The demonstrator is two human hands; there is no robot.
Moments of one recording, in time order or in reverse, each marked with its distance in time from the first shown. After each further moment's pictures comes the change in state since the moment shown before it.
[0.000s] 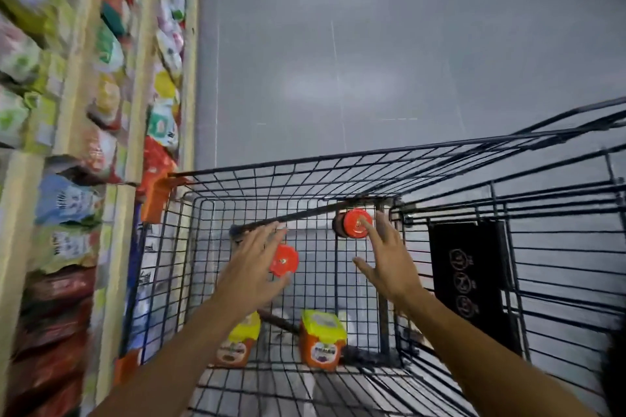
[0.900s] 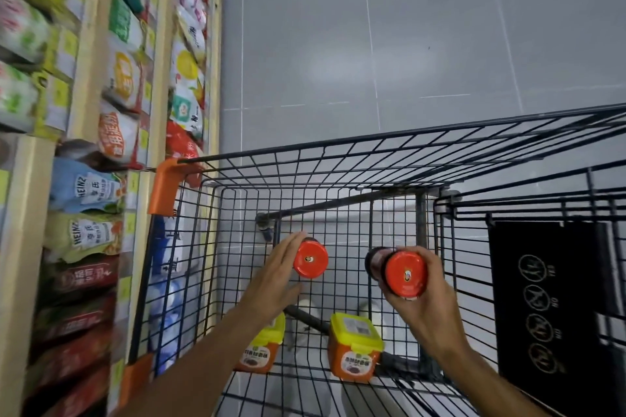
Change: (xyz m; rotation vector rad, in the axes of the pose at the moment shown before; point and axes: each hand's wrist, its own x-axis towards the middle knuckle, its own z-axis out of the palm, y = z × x) left_hand 0.025 -0.062 0.088 -0.212 0.036 0.019; right_hand -0.042 -0.019 0.040 0.683 0.180 0.177
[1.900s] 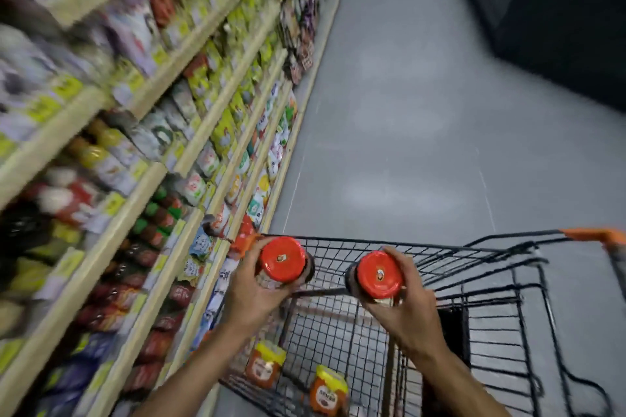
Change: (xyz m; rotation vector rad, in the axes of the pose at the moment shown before) left_hand -0.204 0.272 -0.216 -0.490 0.817 0.025; right_hand -0.102 -0.252 -0.191 0.011 -0.011 -0.636
